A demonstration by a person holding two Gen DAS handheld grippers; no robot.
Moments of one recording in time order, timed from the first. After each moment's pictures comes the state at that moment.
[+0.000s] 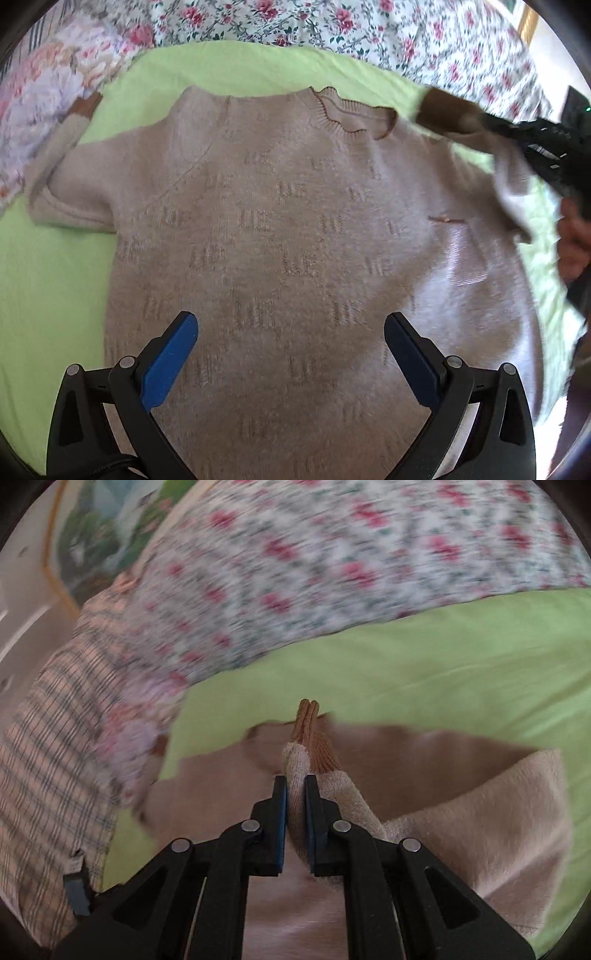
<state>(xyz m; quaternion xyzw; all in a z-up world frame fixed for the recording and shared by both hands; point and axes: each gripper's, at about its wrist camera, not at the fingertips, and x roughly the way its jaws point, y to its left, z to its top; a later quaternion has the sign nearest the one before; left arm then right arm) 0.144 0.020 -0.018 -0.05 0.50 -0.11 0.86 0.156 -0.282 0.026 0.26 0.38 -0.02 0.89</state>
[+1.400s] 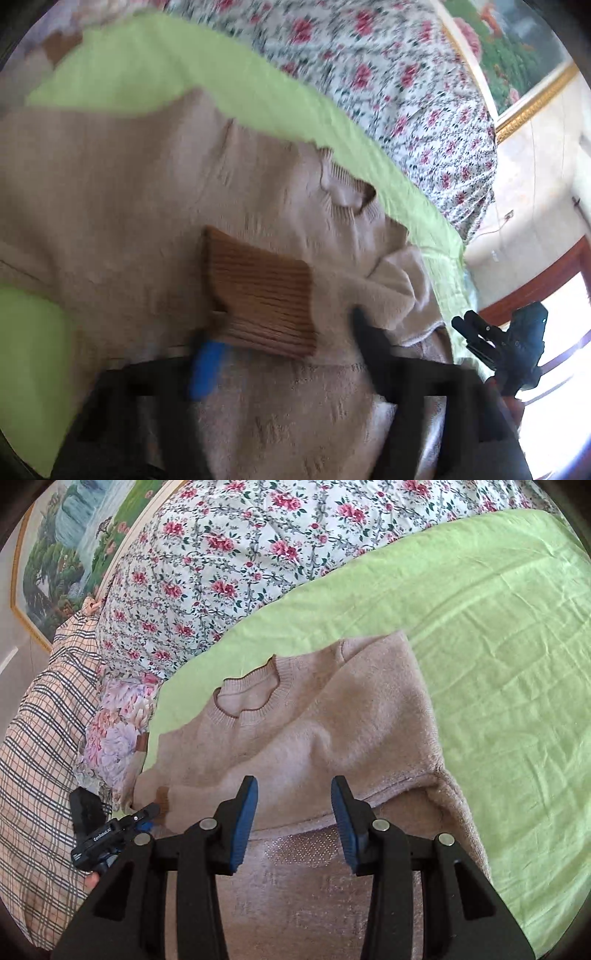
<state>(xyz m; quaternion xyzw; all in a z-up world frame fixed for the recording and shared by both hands) 0.230 0.082 -0.047 -0.26 0.46 -0.25 0.81 0.034 -0.283 0.004 0.33 0.37 -0.14 0.86</state>
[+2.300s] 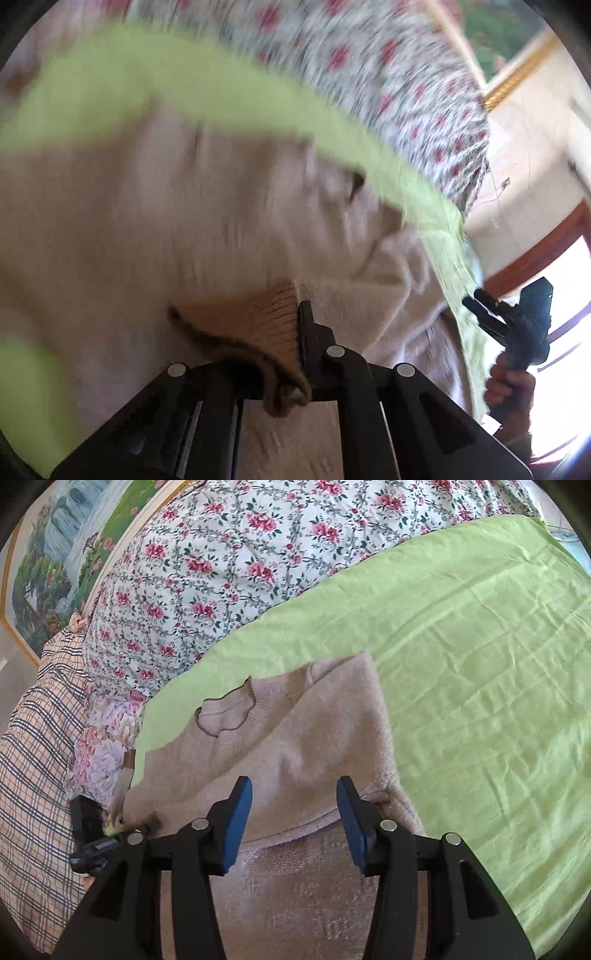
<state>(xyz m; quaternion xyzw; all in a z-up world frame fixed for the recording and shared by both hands) 0.232 0.068 -0.017 -0.18 0.43 -0.27 0.84 0.018 -0.314 0.007 0.33 0.36 -0.18 0.86</state>
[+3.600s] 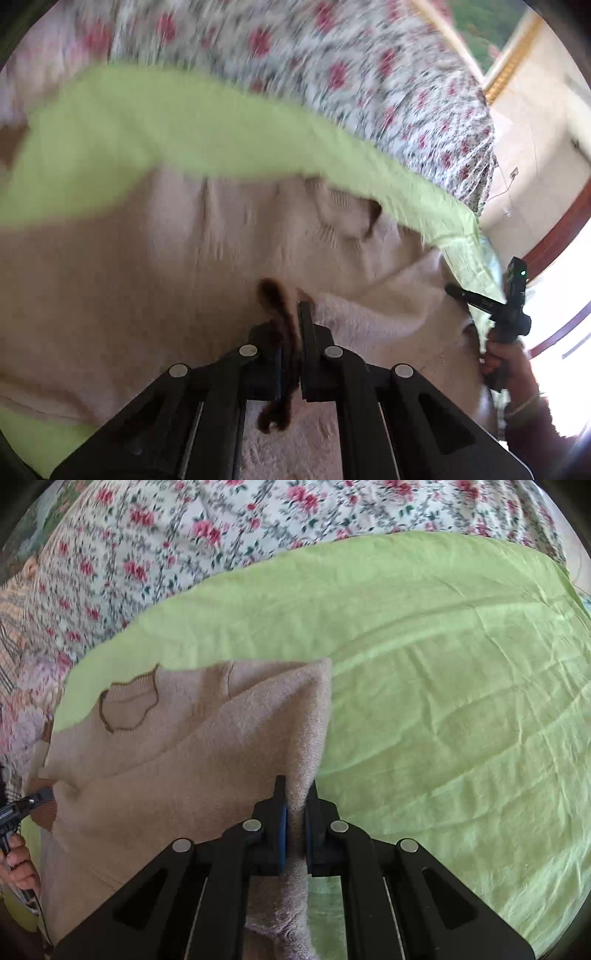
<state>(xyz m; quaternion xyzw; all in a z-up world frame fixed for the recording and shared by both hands) 0.258 0.071 -0.013 -0.12 0.42 -0.25 0.86 0.068 -0.374 -0.053 0.22 0.45 -0.24 0.83</state>
